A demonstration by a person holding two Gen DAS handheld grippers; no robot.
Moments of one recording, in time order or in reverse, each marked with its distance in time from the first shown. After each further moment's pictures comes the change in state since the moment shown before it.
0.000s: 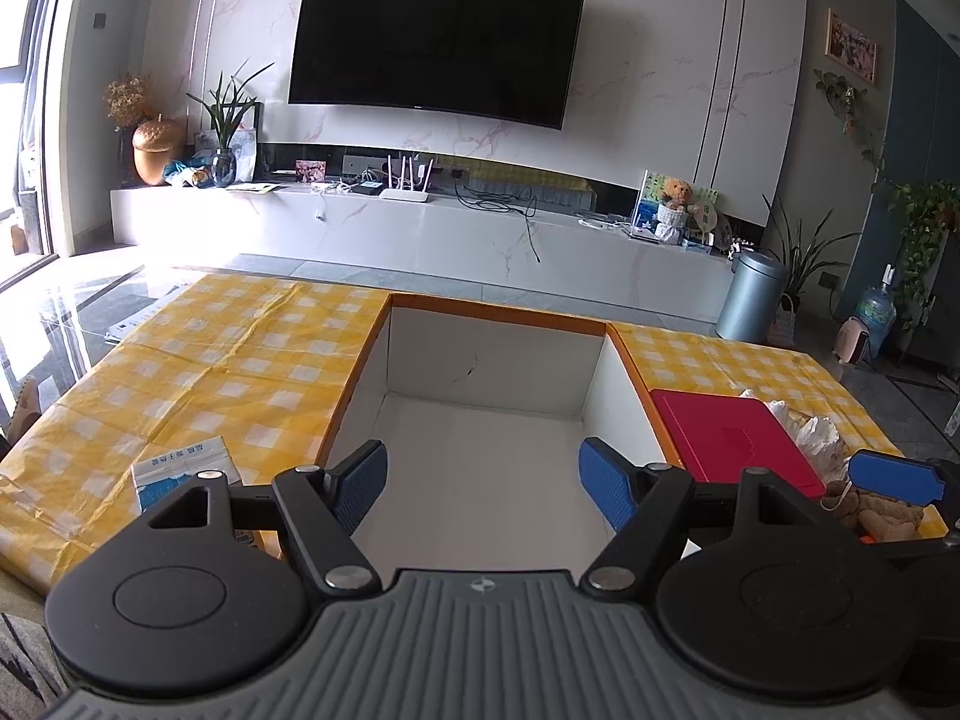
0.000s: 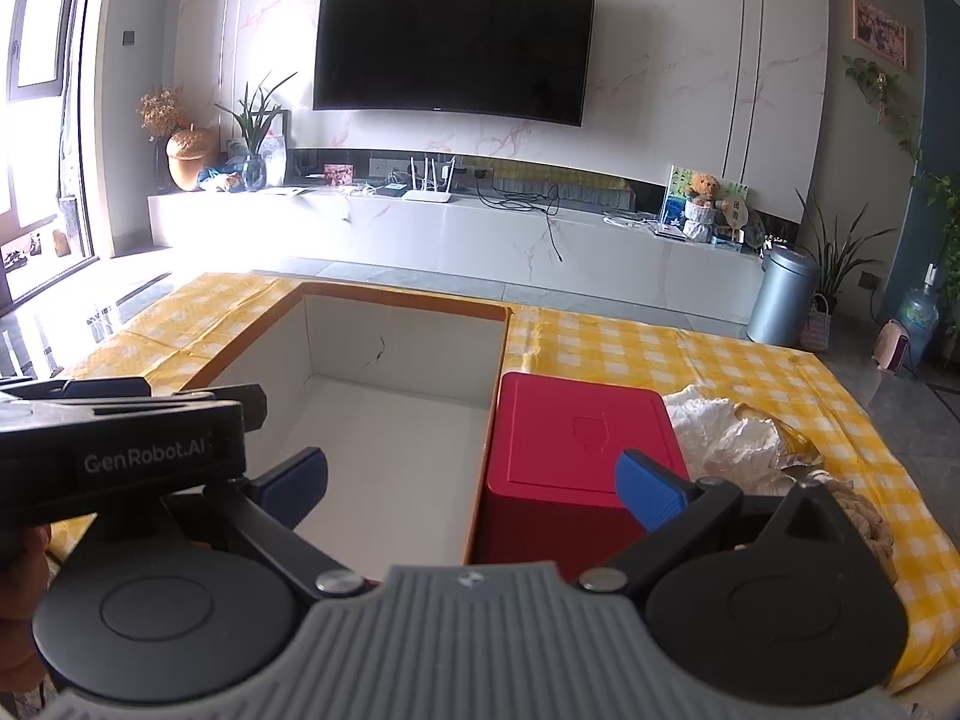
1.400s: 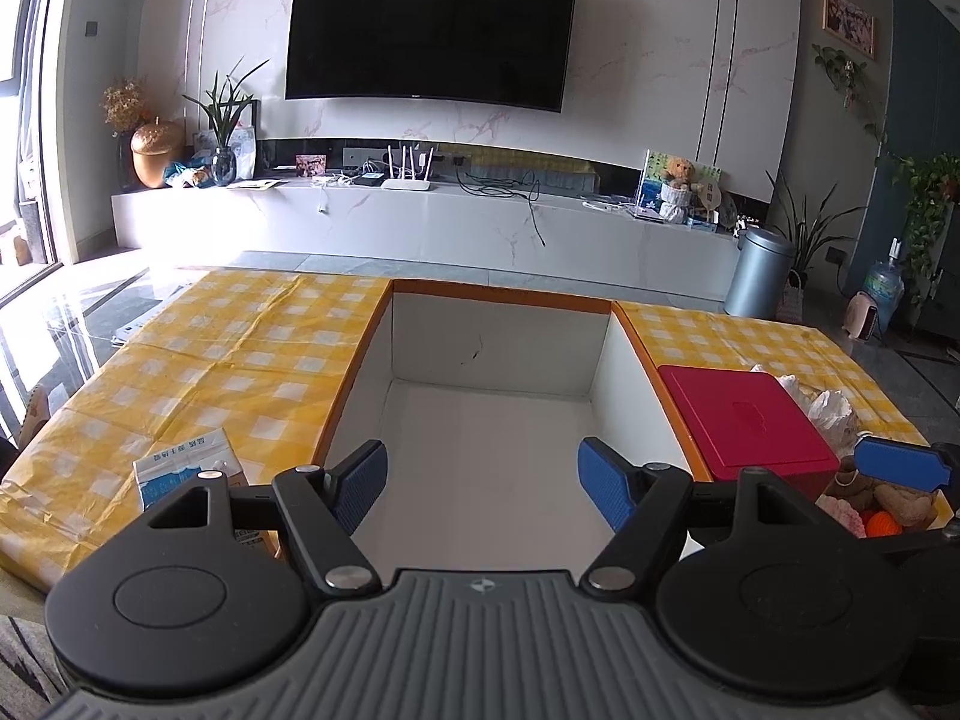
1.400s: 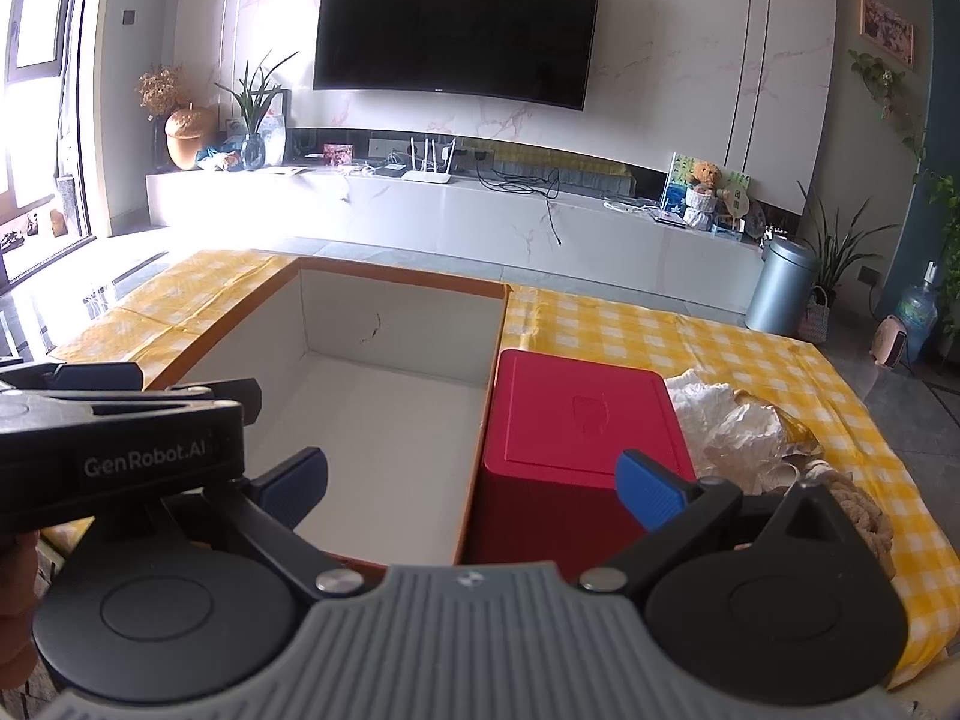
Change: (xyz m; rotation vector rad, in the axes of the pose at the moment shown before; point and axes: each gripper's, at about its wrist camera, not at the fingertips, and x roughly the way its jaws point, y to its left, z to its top) left arm 0.004 -0.004 -0.002 0.040 0.029 0.021; right arm 0.005 0.001 -0.001 -0.018 0.040 -0.008
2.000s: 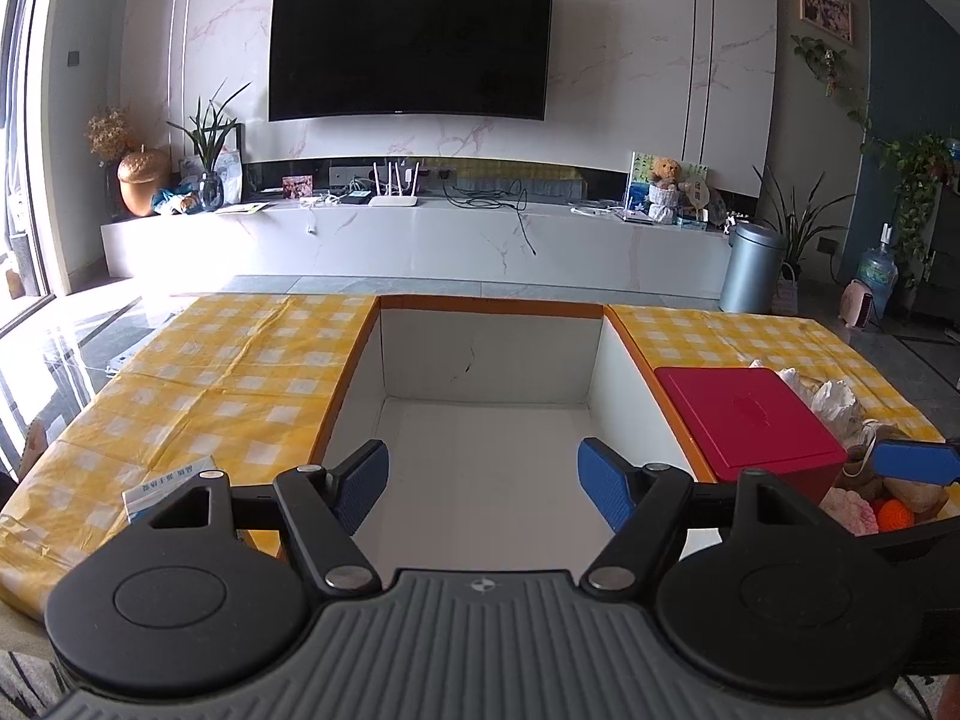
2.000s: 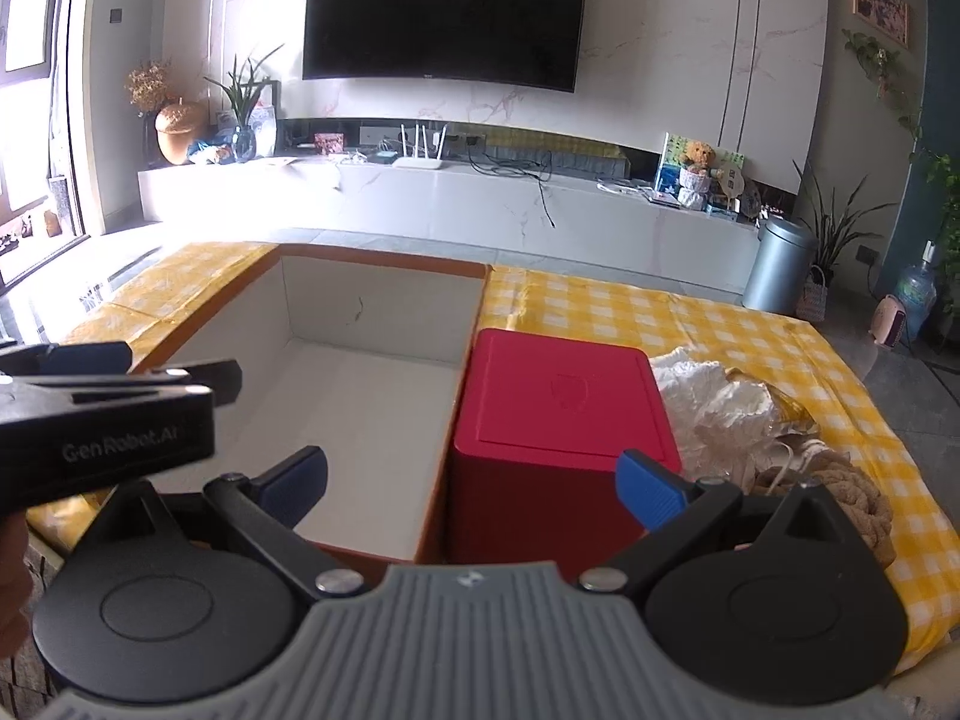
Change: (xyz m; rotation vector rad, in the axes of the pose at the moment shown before) left arm 0.006 -0.004 0.000 0.056 -0.039 -0.017; right arm 0.006 -0.018 -0.002 0.025 0.049 -0.014
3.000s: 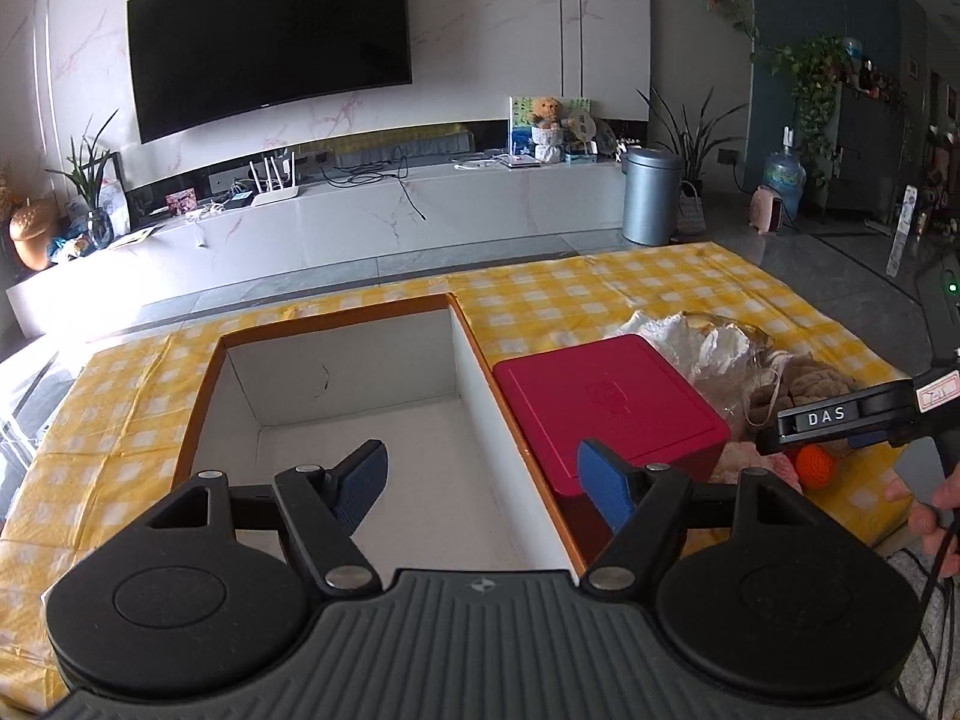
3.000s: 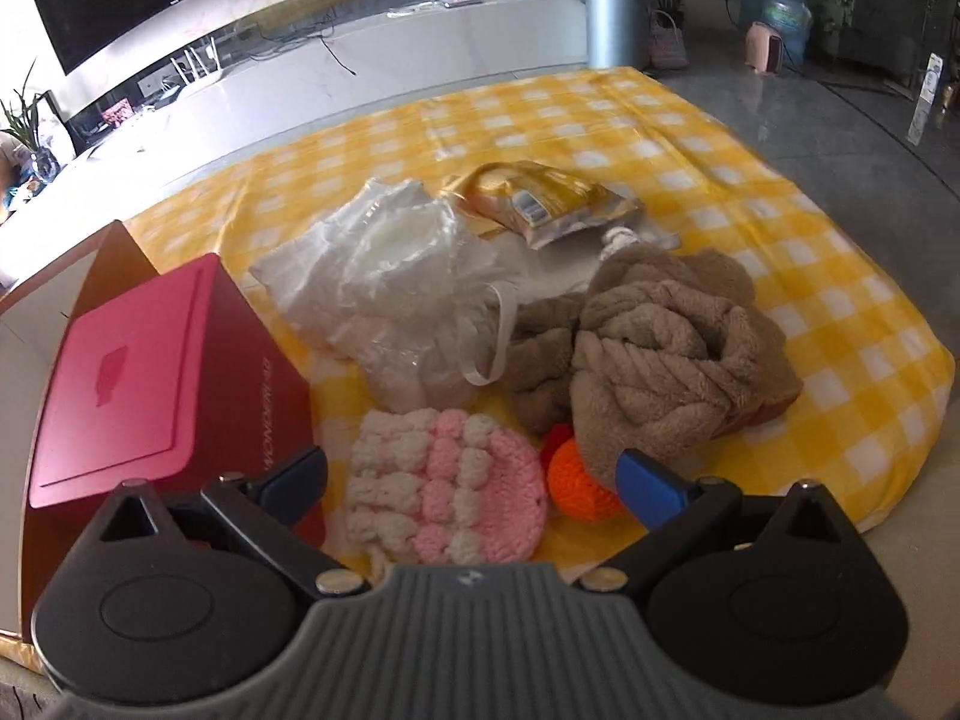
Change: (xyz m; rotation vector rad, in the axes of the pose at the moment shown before) left arm 0.017 -0.082 0.028 0.223 0.116 -0.146; right arm 0.081 -0.194 -0.021 0.432 0.351 -0.131
